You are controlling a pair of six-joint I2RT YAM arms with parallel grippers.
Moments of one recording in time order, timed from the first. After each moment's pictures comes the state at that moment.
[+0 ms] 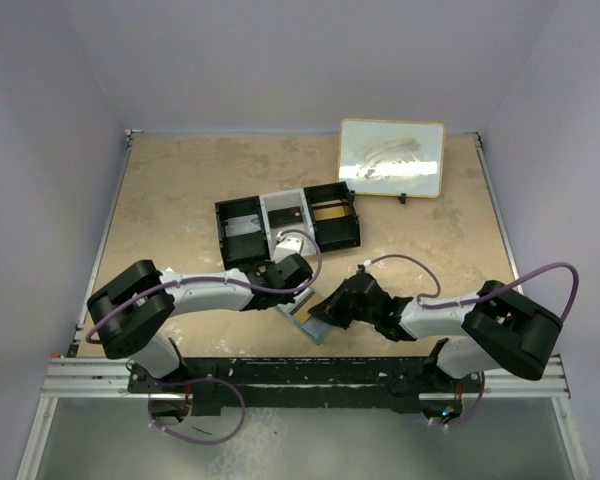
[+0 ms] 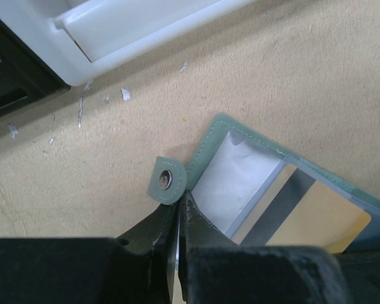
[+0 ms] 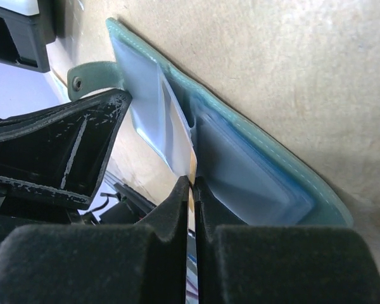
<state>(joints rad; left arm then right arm) -1.00 1.59 0.80 -0.26 -0.45 -0.68 0.93 1.39 0.31 0.37 -0.01 1.54</state>
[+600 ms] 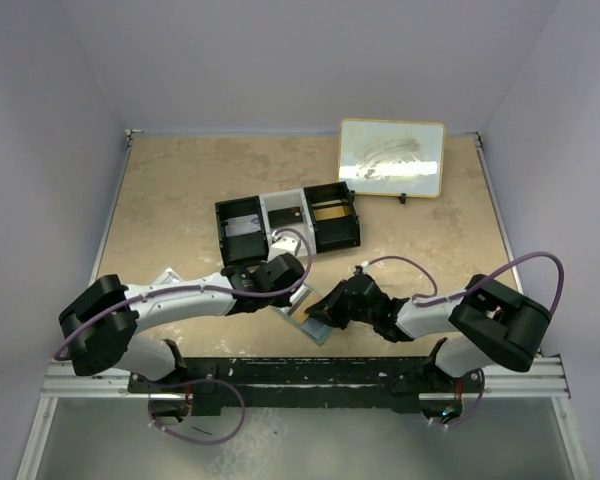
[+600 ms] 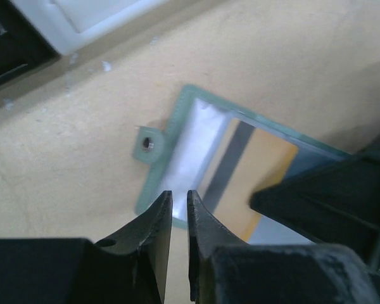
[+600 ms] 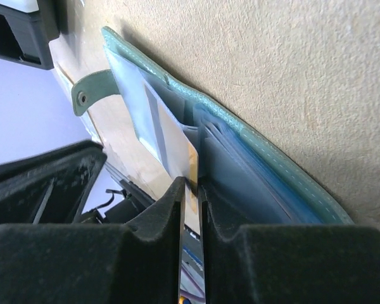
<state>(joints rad) -1.02 1.42 0.79 -0.37 -0.38 -0.69 0.93 1.45 0.29 0.49 -0.04 1.55</state>
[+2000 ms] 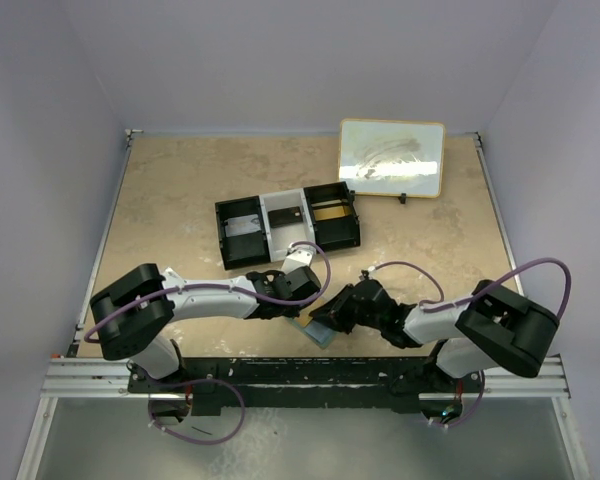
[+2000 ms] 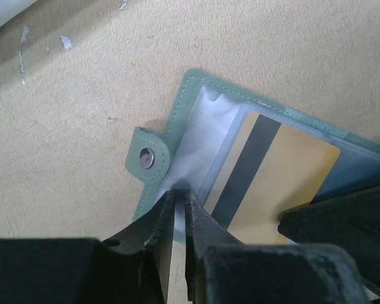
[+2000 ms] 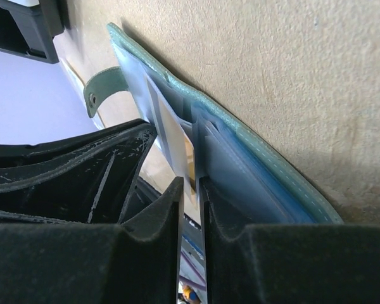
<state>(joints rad) -1.10 1.58 0.83 -0.35 -0.42 -0.70 0.92 1.41 0.21 0.55 -0.05 1.59</state>
